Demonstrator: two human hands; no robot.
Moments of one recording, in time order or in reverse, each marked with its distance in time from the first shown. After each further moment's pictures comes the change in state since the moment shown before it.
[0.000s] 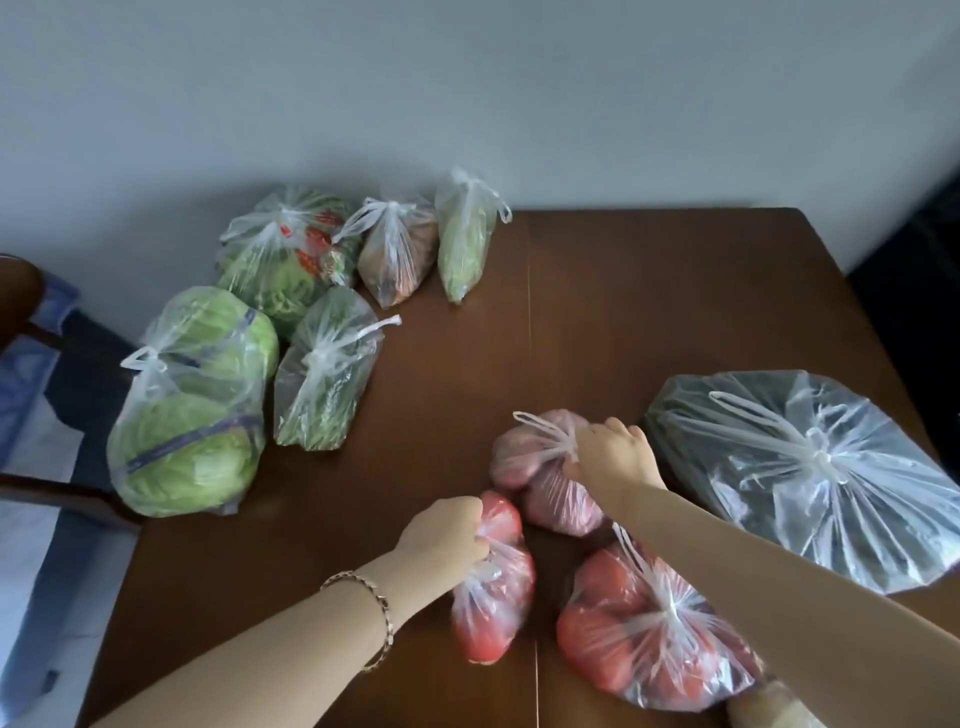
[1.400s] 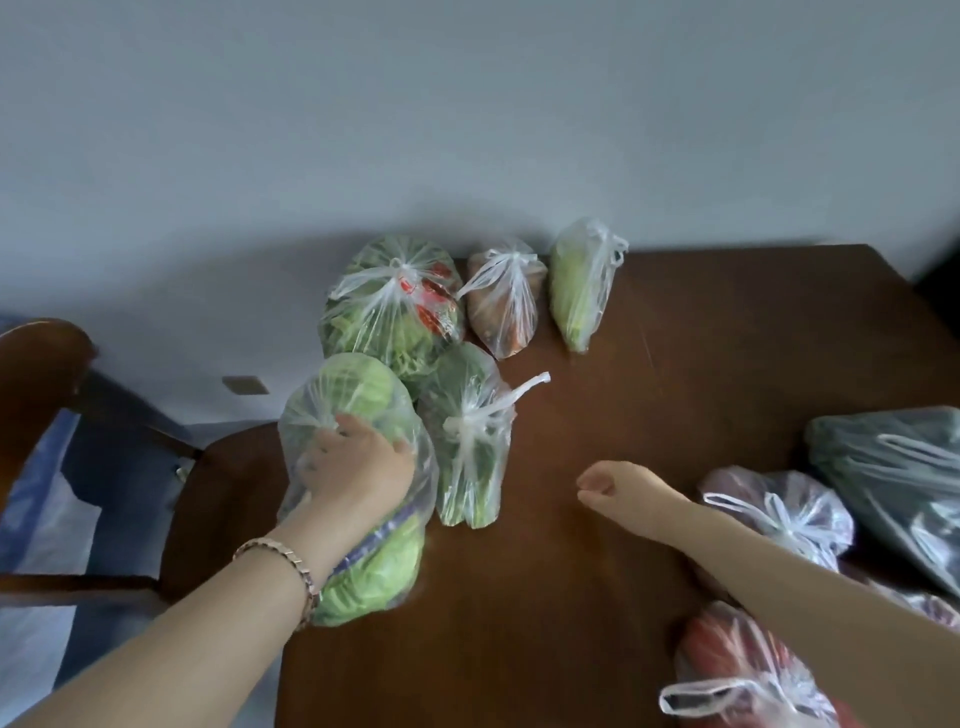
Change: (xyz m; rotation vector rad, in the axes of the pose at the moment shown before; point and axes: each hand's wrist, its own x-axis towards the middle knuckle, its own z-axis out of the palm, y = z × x) left_hand 0.048 -0.239 -0.190 0.028 0.296 -0.404; right_hand 0.067 -0.186 -0.013 0.609 -0.241 0.110
